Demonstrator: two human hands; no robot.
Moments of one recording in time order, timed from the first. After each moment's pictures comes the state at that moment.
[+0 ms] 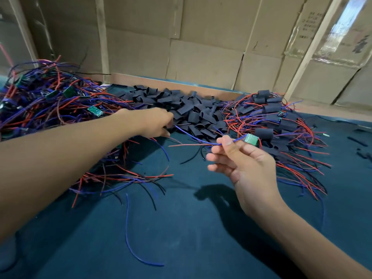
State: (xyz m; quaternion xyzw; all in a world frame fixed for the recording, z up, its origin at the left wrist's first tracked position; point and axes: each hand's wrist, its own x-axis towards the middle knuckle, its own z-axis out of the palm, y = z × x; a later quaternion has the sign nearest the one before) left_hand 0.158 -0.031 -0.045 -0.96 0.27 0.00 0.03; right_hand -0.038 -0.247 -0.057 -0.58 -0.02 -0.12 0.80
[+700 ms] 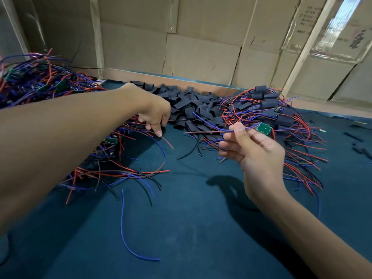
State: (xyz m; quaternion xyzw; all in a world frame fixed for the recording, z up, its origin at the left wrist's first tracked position) left_hand 0.172 -0.049 -0.008 -0.95 0.24 0.16 0.08; right_hand -0.022 -0.265 -0.052 -0.61 0.01 -0.23 0.76
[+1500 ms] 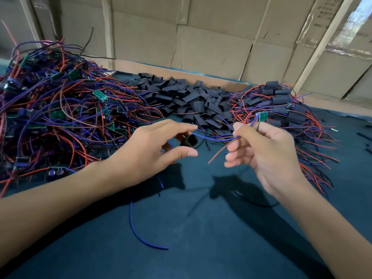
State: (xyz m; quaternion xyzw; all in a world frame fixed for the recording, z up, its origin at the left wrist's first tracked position) left_hand -0.002 -0.031 -0.073 -0.82 0.37 -0.25 -0.35; right_hand -0.025 -0.273 -0.042 -0.67 -0.02 -0.12 0.73
